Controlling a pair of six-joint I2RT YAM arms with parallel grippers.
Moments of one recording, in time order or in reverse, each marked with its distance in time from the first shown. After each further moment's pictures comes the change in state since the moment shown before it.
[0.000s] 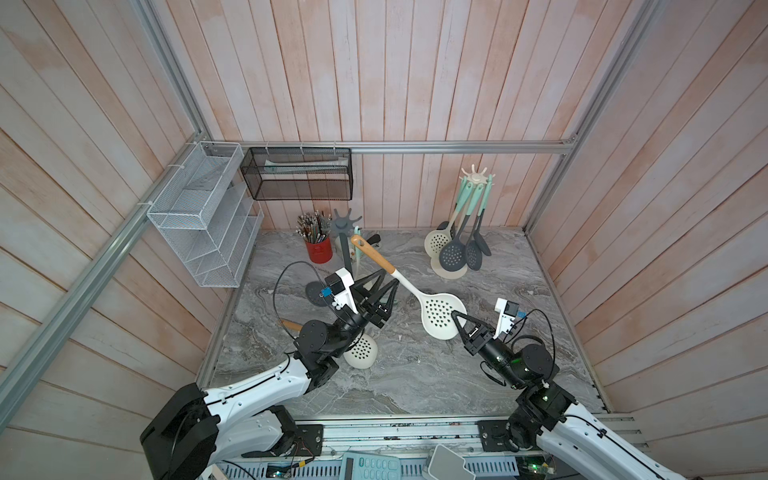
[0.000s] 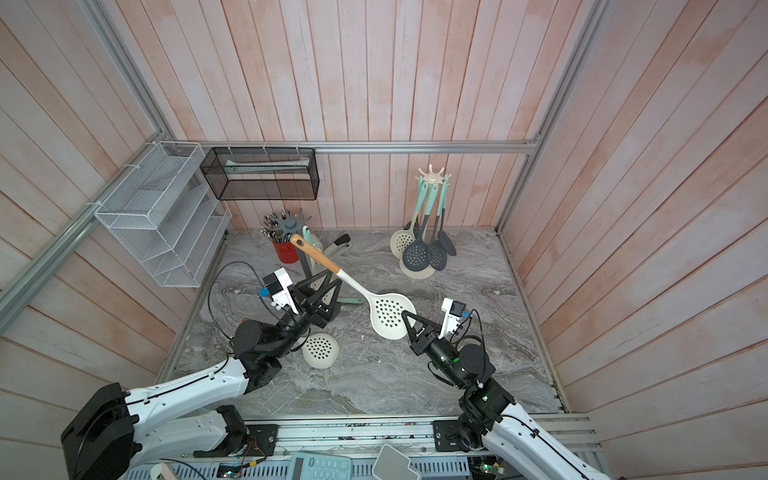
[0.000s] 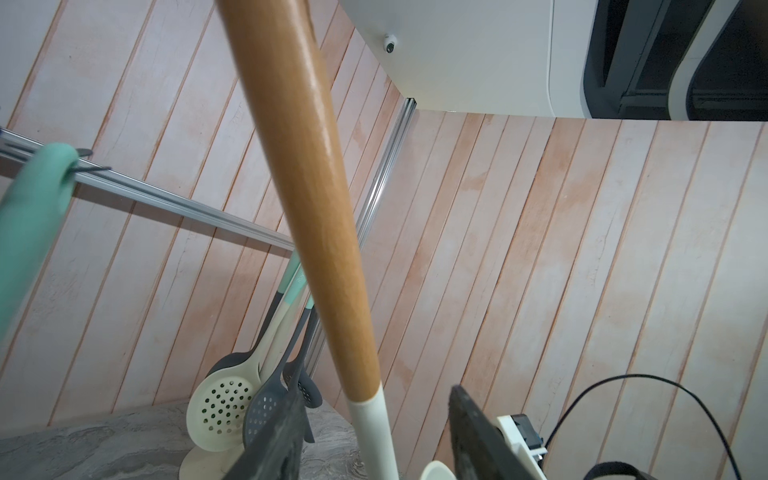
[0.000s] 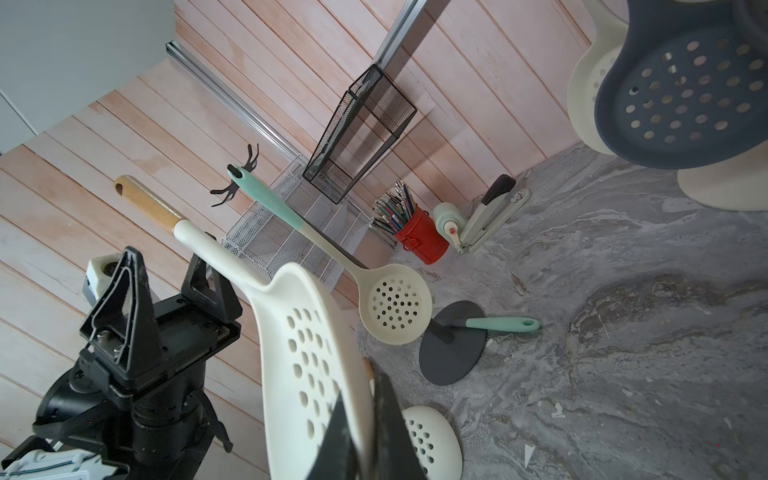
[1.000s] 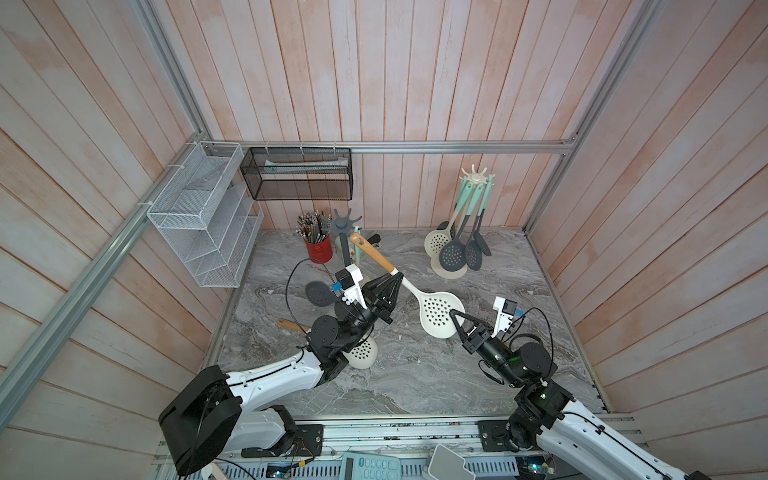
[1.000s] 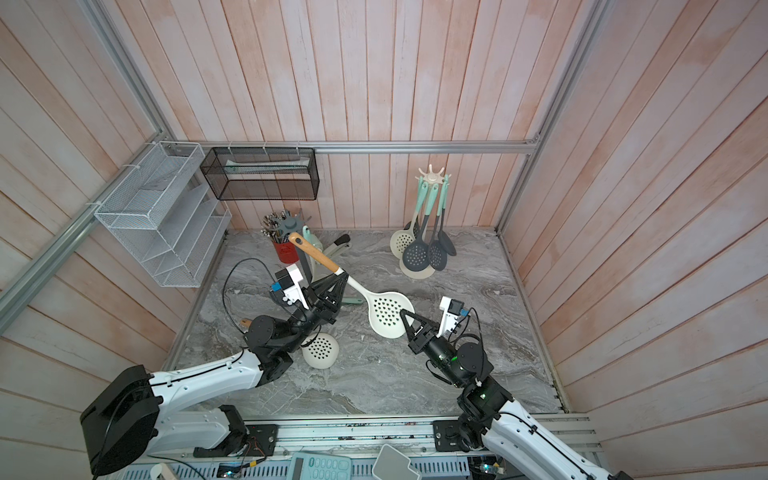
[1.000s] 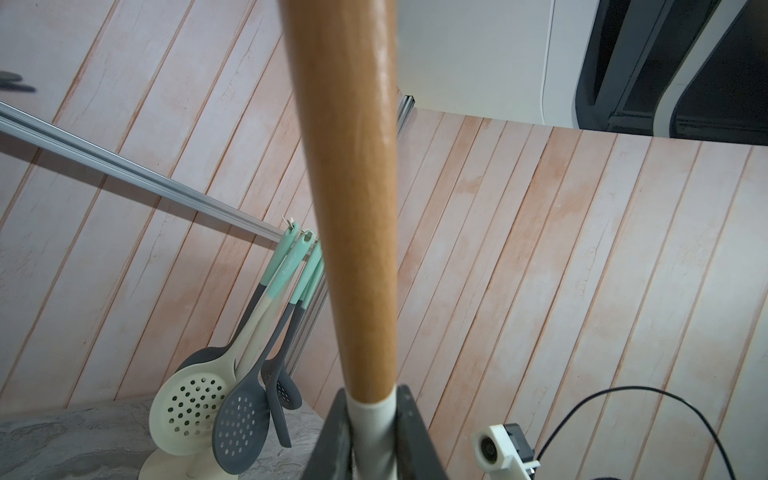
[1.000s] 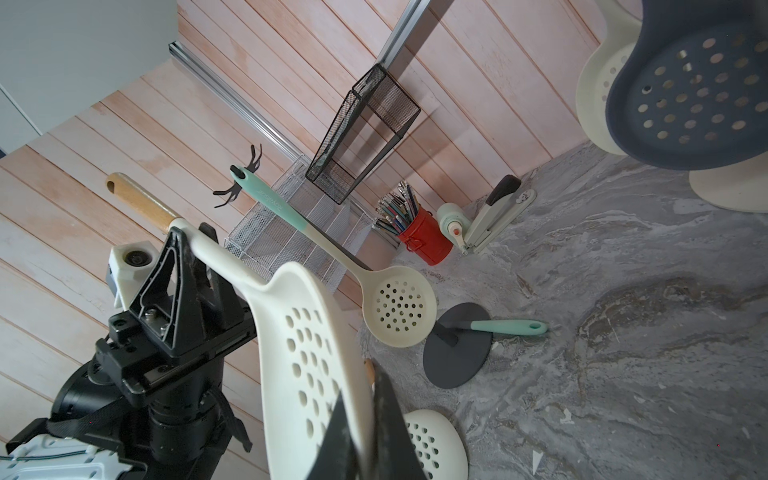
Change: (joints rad) left arm -0.011 0.120 0.044 0.085 -0.003 -0.065; right arm 0.017 0.034 0.011 0.030 0.010 -0.003
